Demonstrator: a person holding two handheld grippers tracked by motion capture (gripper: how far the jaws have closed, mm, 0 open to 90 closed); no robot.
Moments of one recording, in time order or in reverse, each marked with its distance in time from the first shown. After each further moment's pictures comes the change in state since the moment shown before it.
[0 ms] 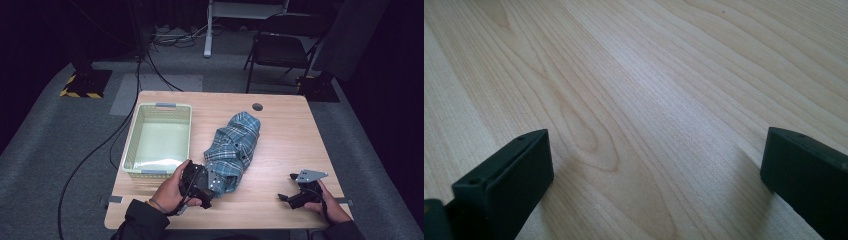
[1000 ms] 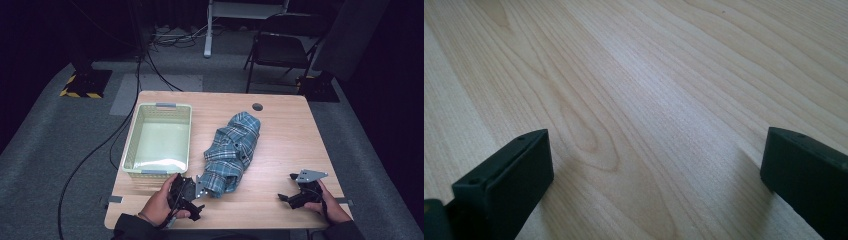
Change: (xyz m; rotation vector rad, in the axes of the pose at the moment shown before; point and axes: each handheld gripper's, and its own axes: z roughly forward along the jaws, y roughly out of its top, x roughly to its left) left arm -0.012 -0.048 0.005 0.047 -0.053 -0.081; right arm 0.000 0.000 0.000 0.000 0.000 0.000
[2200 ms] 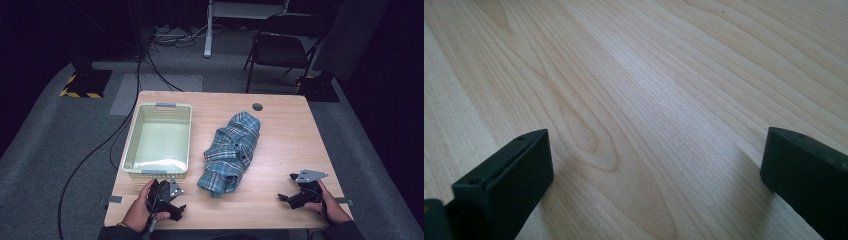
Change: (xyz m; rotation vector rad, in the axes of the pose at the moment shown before) left arm 0.023 -0.064 0.004 0.001 0.022 -0.203; right arm 0.000 0.000 0.000 0.000 -0.001 0.001
